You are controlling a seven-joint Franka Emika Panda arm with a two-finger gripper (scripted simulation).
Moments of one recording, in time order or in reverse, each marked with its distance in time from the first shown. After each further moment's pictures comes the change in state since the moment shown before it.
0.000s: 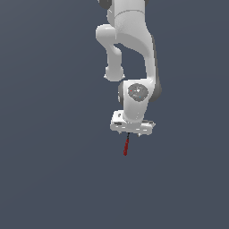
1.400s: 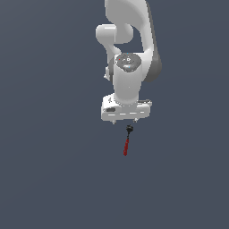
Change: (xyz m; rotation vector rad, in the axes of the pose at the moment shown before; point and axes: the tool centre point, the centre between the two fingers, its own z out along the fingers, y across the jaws) arm -0.002 0.033 -0.102 0.032 -0.012 -0.228
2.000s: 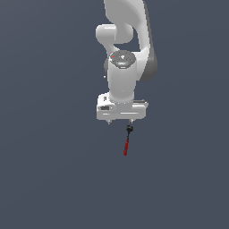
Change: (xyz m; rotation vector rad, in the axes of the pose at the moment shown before) arm 0.004 0.020 -0.007 -0.017 0.028 0.054
